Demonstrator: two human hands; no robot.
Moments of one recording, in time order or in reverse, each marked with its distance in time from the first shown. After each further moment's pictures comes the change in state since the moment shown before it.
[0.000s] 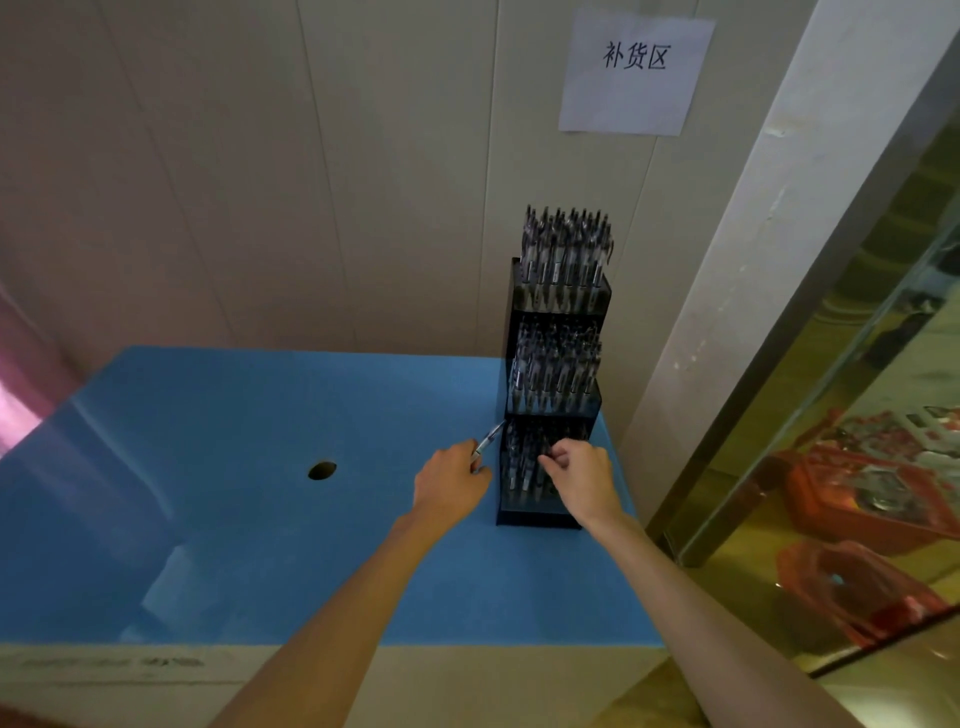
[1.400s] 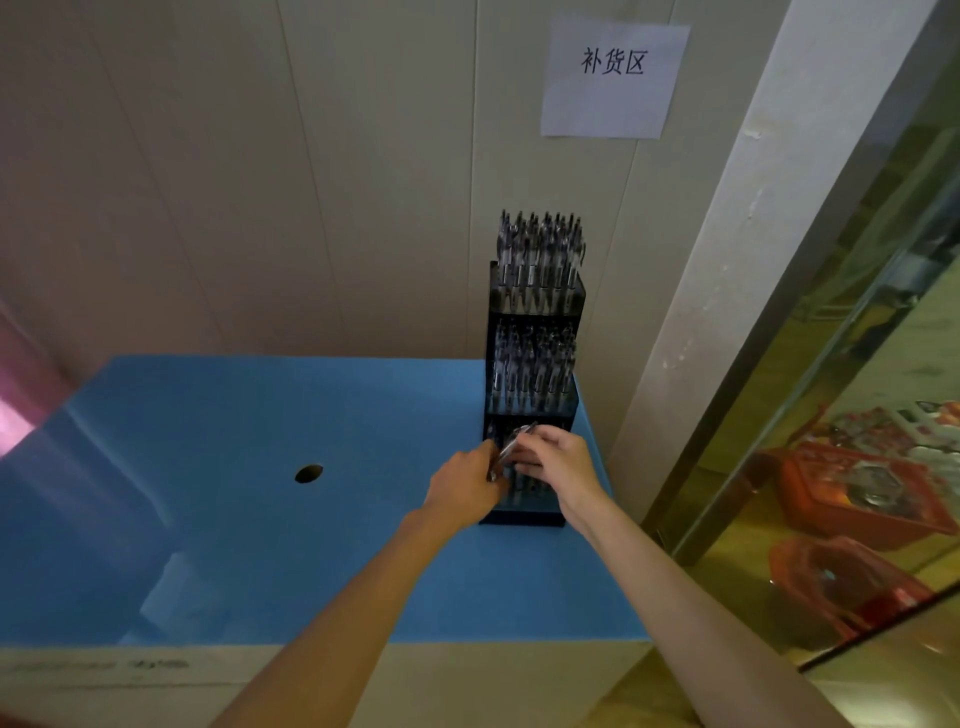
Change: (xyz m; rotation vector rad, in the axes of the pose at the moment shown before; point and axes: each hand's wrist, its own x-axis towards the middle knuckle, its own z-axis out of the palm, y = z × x) left_hand -0.005 0.035 0.015 0.077 -0.127 0.173; right_hand -0.008 -0.032 -0.030 0.911 -0.166 0.331
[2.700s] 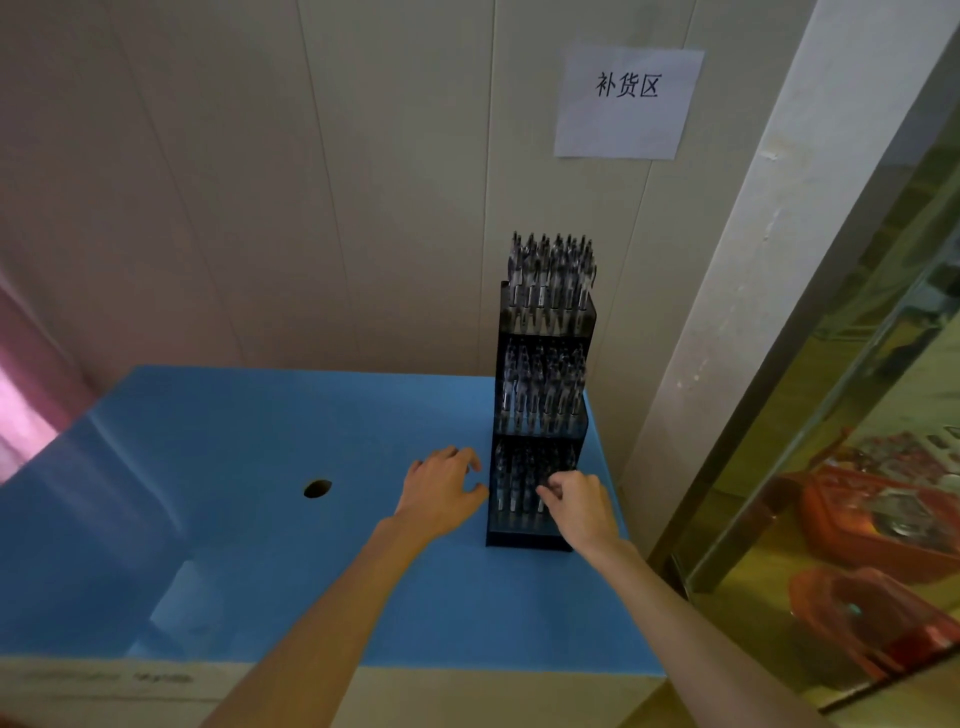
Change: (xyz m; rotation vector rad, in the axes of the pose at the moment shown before) left_hand 0.004 -0.033 -0.024 0.192 0.114 0.036; right_hand 0.023 0.039 -0.030 -1.083 0.051 -0.280
